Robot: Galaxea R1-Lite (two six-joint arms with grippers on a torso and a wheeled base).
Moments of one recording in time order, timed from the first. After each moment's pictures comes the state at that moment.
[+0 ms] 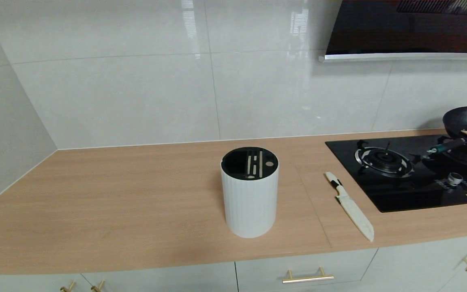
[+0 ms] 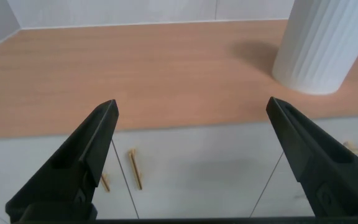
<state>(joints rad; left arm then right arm) 0.00 0.00 0.00 -0.02 -0.01 -0.01 0.00 0.00 0.00 0.00 0.02 0.00</state>
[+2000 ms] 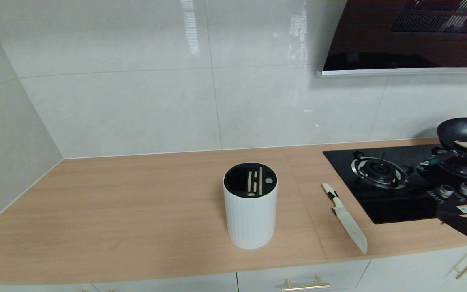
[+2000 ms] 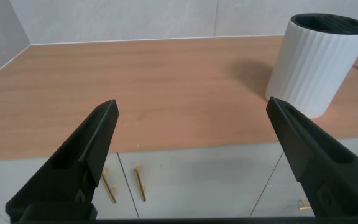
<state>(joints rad) 0.00 0.00 0.00 -0.02 0.00 -0.01 0.06 1.06 -0.52 -0.12 0.08 -0.02</state>
